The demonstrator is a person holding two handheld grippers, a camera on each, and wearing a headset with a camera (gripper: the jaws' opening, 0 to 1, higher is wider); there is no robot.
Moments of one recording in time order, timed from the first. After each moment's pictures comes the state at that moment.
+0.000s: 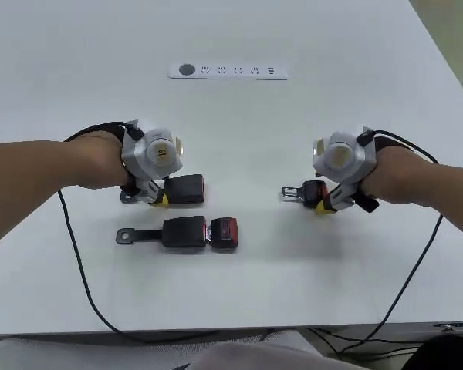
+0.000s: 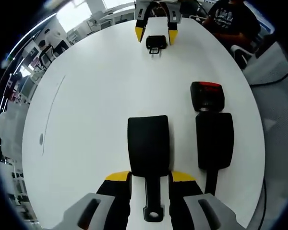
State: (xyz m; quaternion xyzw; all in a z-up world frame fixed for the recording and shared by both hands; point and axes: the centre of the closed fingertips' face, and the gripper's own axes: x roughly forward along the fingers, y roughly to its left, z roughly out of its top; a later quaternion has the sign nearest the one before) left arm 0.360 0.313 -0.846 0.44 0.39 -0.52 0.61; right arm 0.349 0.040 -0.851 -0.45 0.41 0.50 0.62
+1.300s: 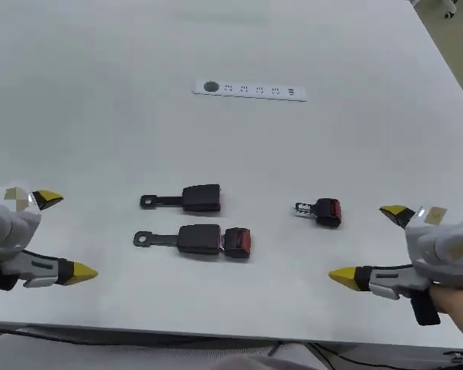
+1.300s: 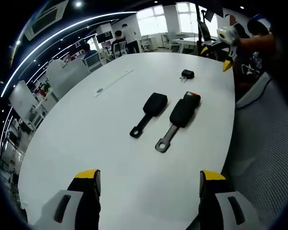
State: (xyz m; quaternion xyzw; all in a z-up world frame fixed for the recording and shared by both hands) left arm 0.243 0.449 -0.768 0.26 0.35 -0.35 0.83; right arm 0.263 0.040 -0.769 -0.23 0.32 0.37 0.84
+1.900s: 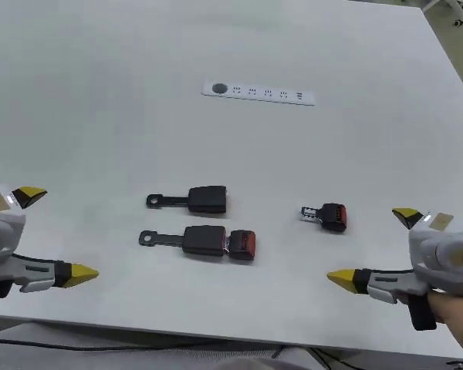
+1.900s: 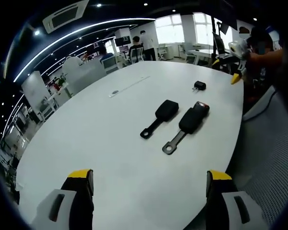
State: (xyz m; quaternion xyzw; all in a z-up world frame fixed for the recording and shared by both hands) left arm 0.239 0.462 -0.760 0.21 0.33 -0.31 0.87; right arm 0.272 0.041 -0.770 -0.20 0.31 0.34 0.86
